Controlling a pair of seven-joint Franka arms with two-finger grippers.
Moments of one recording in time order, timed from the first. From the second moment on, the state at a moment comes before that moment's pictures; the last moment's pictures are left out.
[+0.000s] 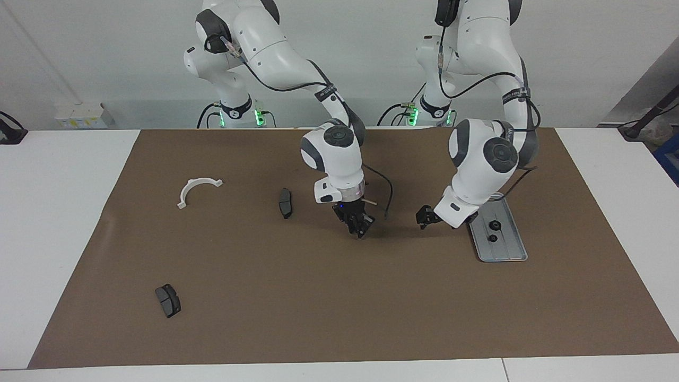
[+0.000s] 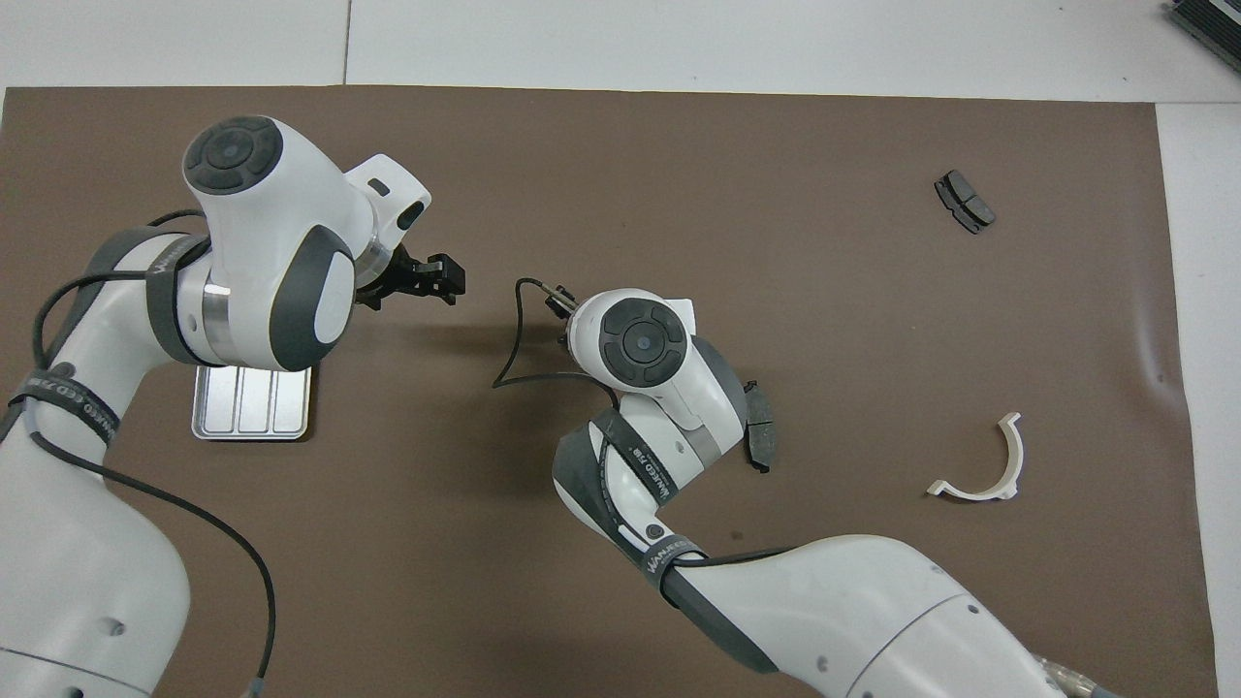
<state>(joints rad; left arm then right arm) -0.48 0.38 0.18 -1.70 -0.19 2.04 -0.24 0.58 0.58 0.04 -1.67 -0.04 2.51 1.36</state>
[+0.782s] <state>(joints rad) -0.72 0.50 0.18 -1.70 -0.19 2.32 -0.72 0.33 0.34 0.03 -1.85 -0.04 2.37 0.82</state>
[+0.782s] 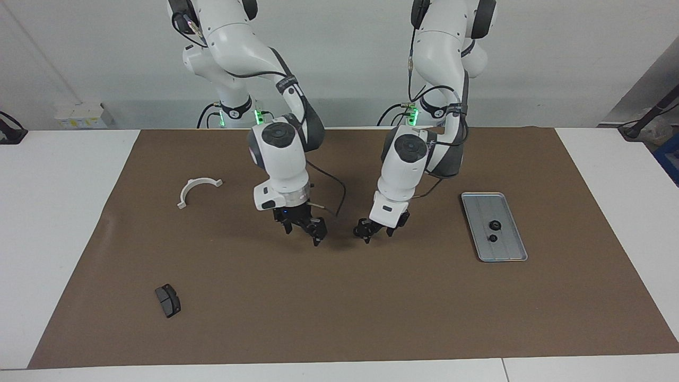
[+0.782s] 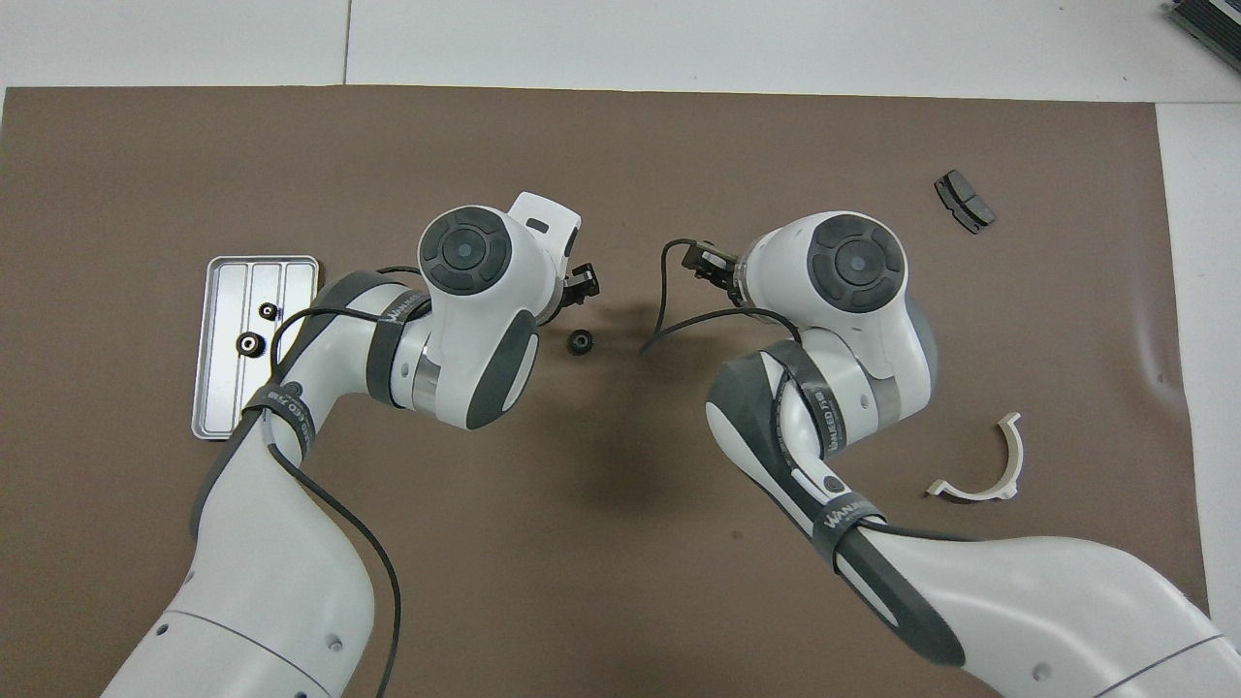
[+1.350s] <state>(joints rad) -0.78 0.51 0.18 -1.71 -0.18 2.32 -0.74 0.16 0.20 0.02 -1.87 -0.04 2.20 0.34</state>
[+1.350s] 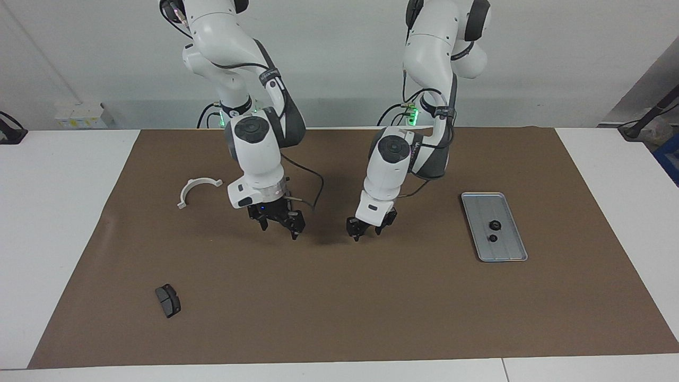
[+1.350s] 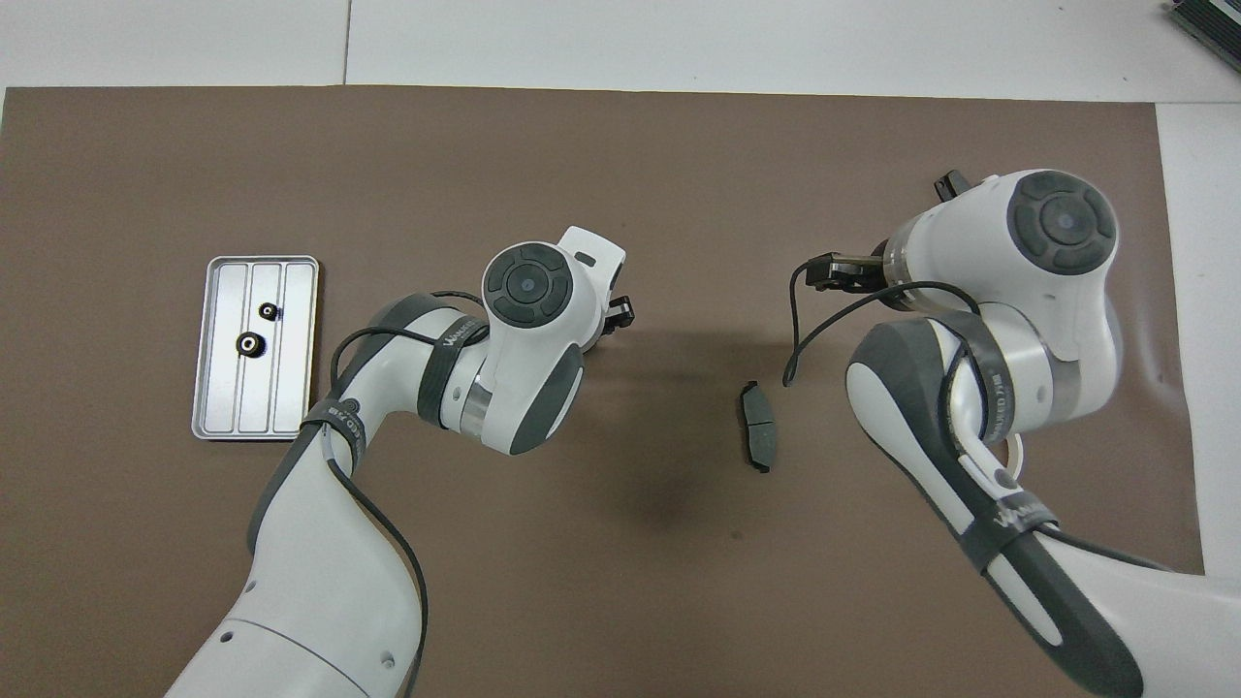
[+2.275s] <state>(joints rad) -0.78 0.51 0.19 -1.72 -0.15 2.32 -0.73 0.05 0.03 0.02 -1.66 -0.04 1.77 0.22</state>
